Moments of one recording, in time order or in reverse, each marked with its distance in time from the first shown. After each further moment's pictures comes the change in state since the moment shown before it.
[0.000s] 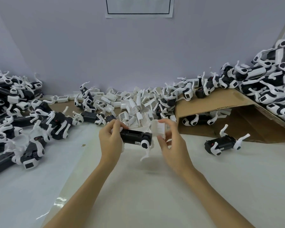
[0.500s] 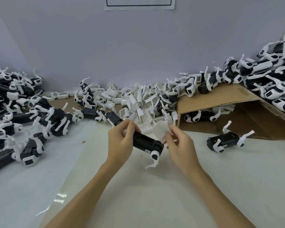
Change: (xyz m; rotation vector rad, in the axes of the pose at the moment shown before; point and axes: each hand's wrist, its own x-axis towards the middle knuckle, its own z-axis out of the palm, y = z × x) left_hand -0.019 0.004 0.012 0.141 -0.185 0.138; right_hand -0.006 0.002 -0.008 0.043 0.030 0.186
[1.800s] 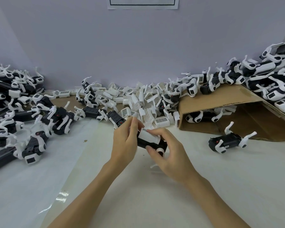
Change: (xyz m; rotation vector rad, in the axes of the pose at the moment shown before) left_hand -0.002 0.008 0.003 0.068 -0.037 -0.016; right_hand -0.021 -0.024 0.011 0.014 -0.228 -0.273
